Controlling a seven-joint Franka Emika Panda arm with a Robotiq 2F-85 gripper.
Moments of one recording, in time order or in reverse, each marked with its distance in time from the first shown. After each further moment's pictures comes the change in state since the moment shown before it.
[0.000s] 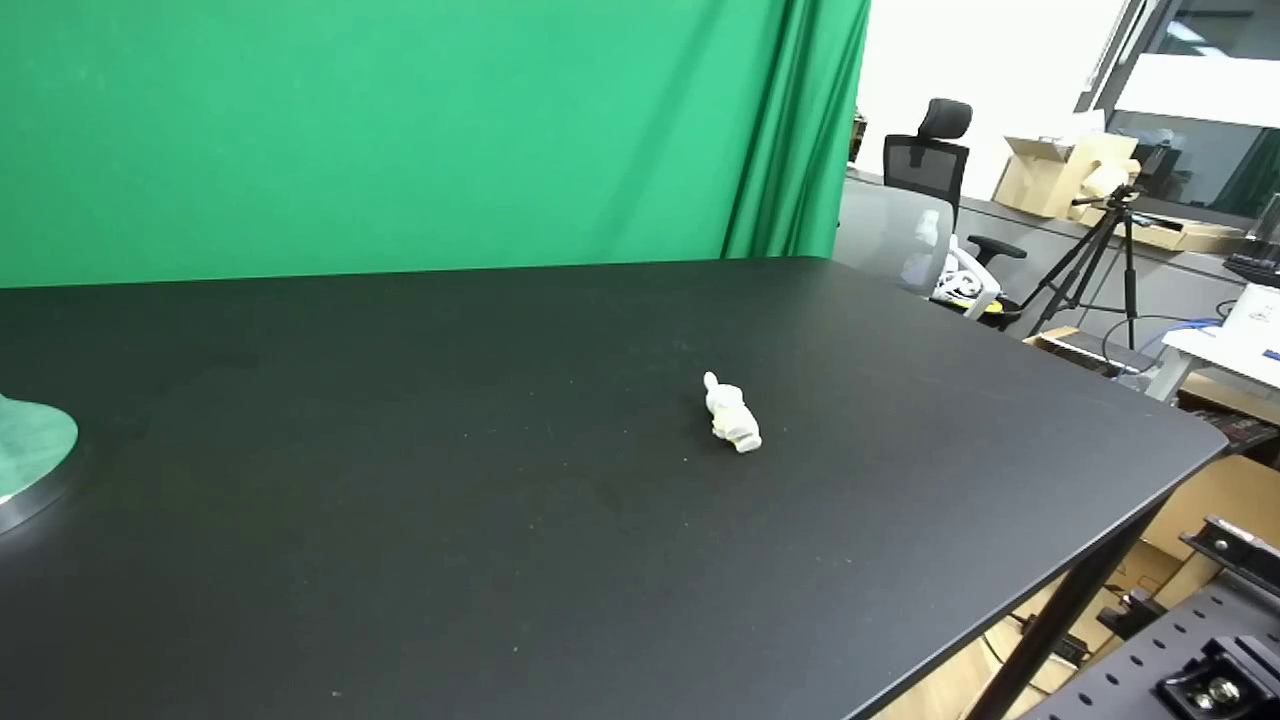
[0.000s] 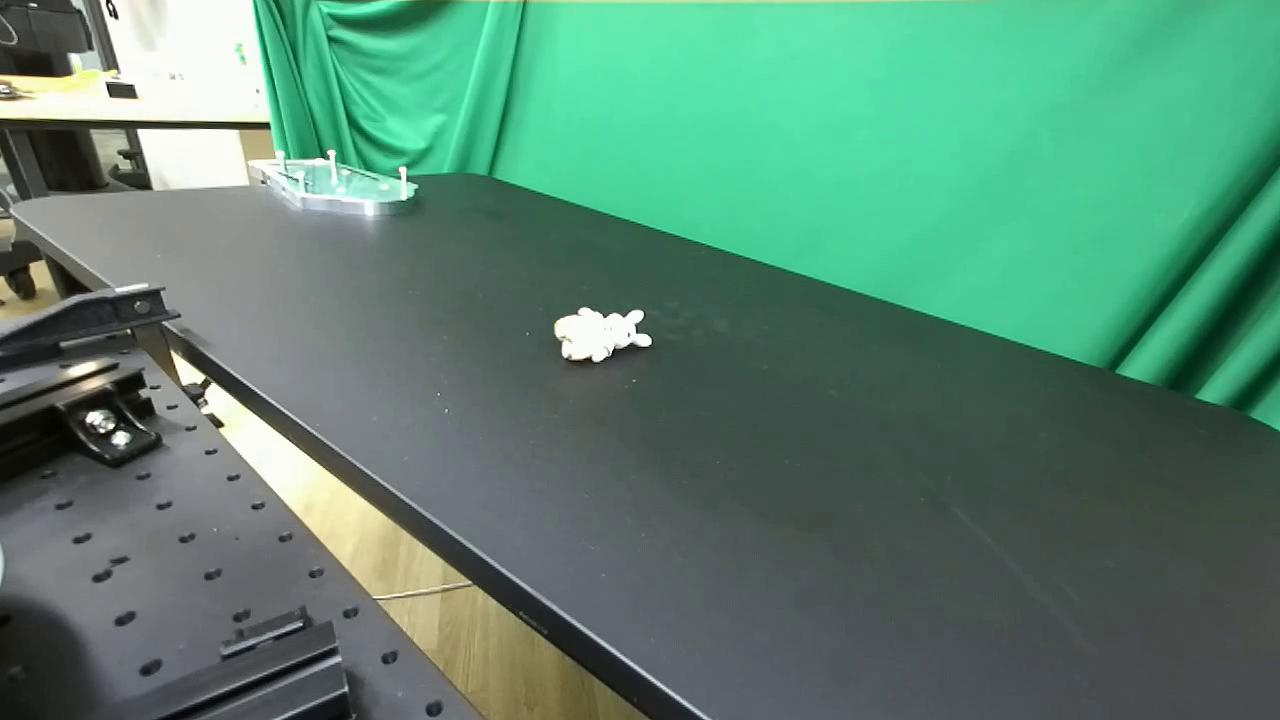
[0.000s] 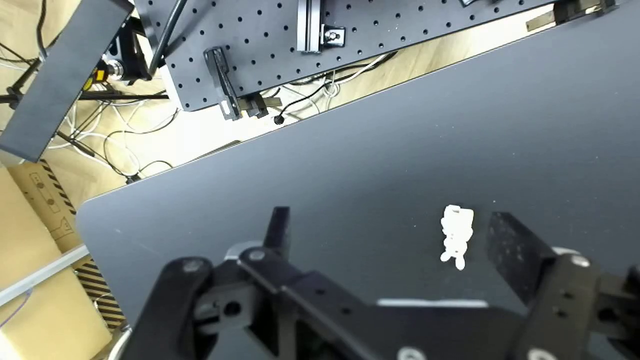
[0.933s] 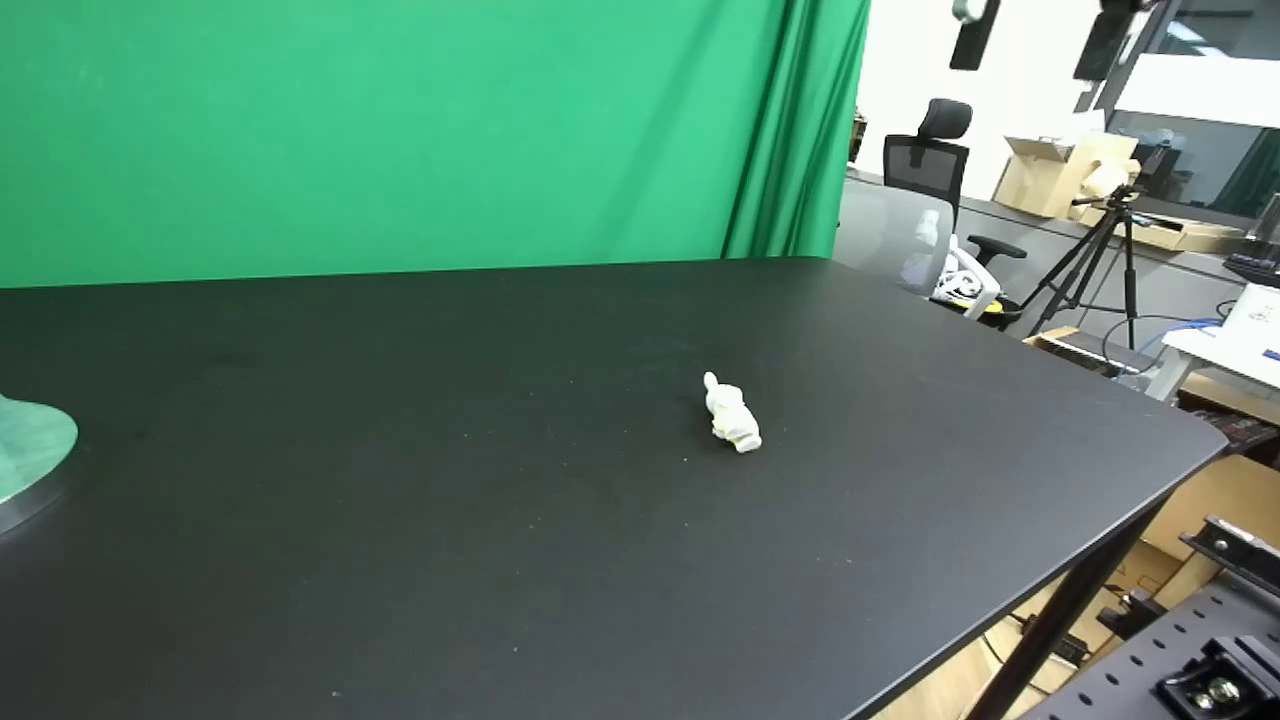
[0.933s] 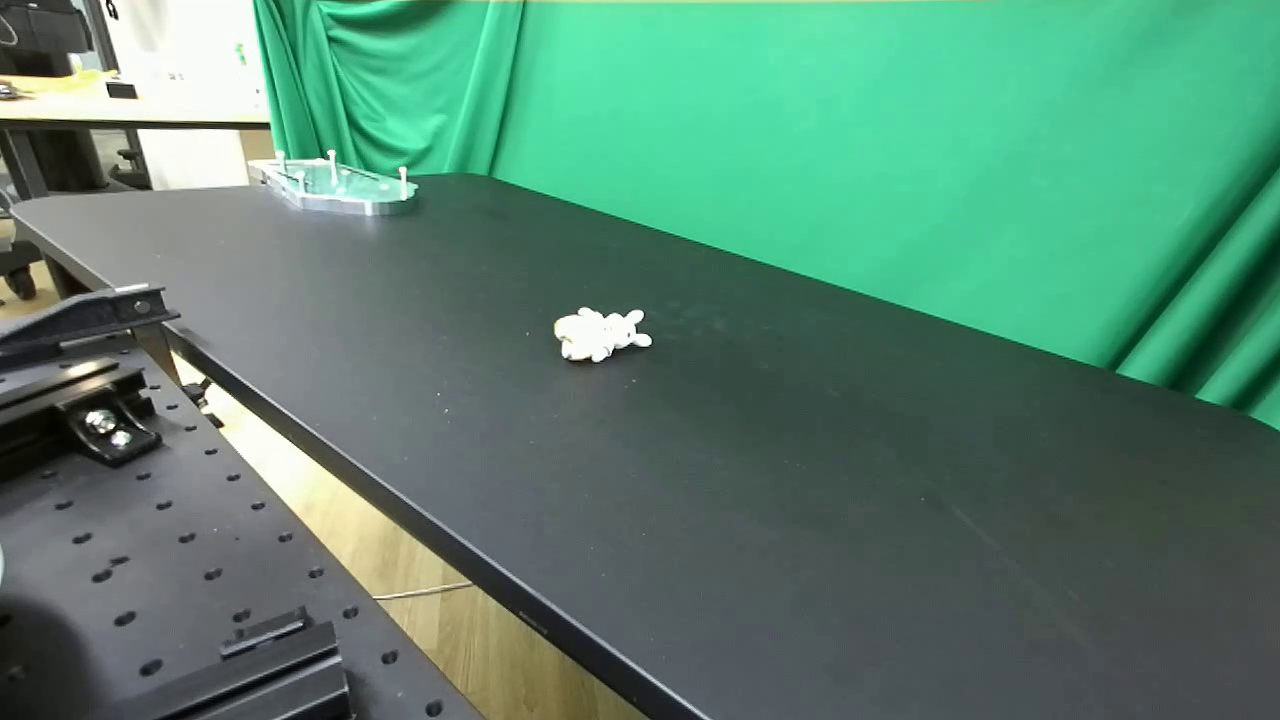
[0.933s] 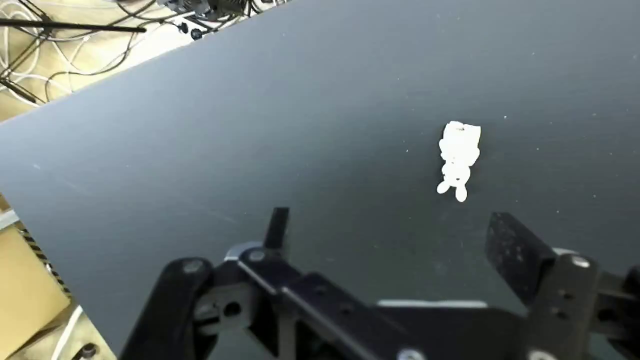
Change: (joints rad) arm -0.005 0.335 -0.050 -0.035 -0.002 0.476 -0.014
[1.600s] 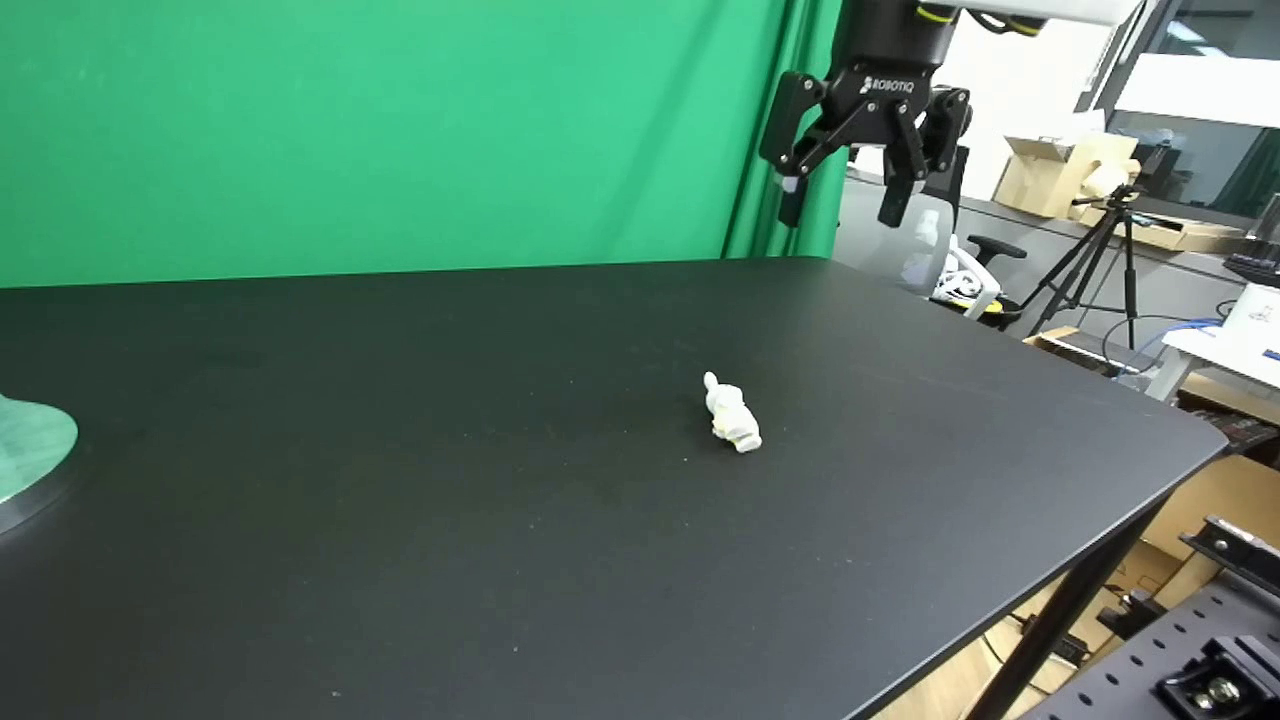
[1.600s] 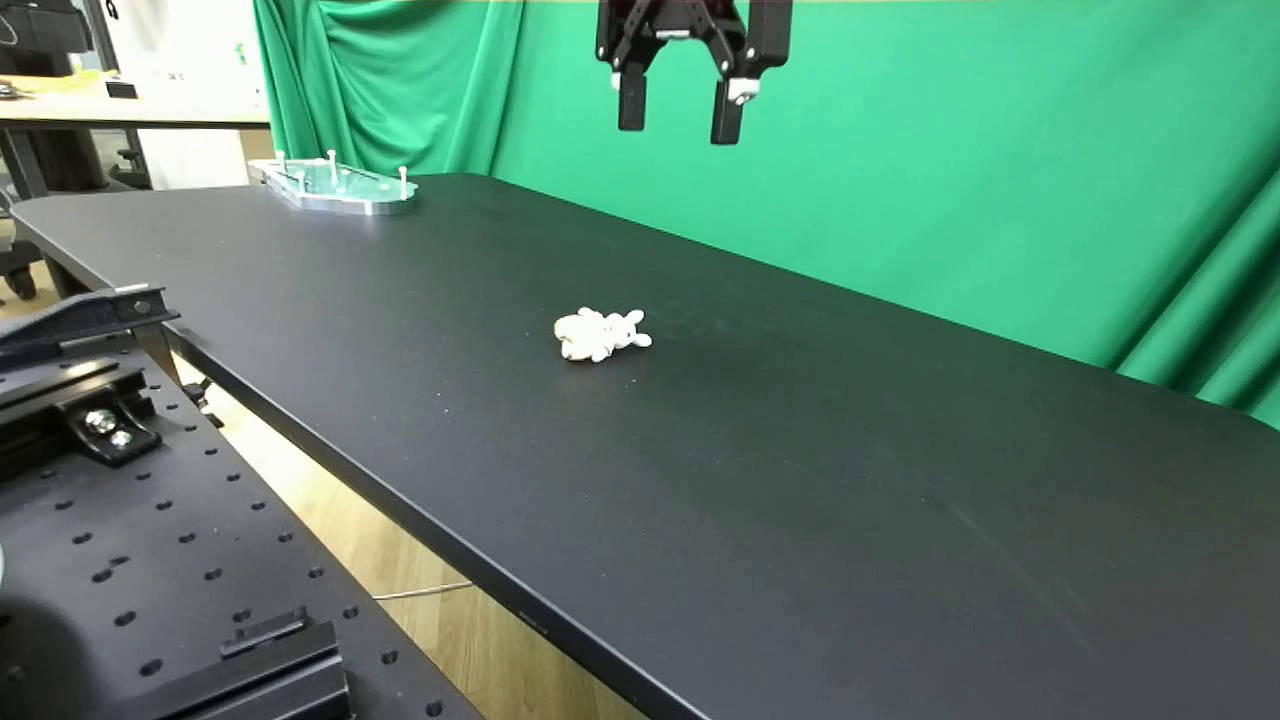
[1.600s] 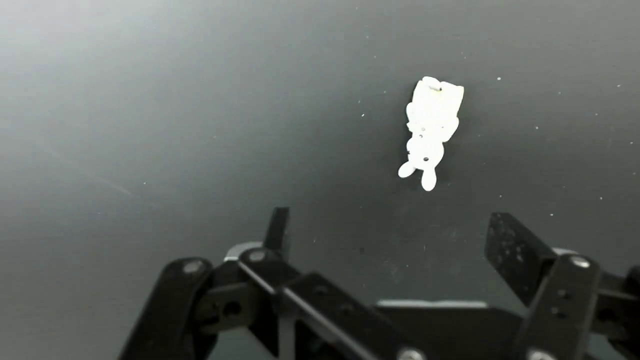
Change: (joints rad) arm 0.038 0.362 0.076 -0.010 0.001 0.408 0.048
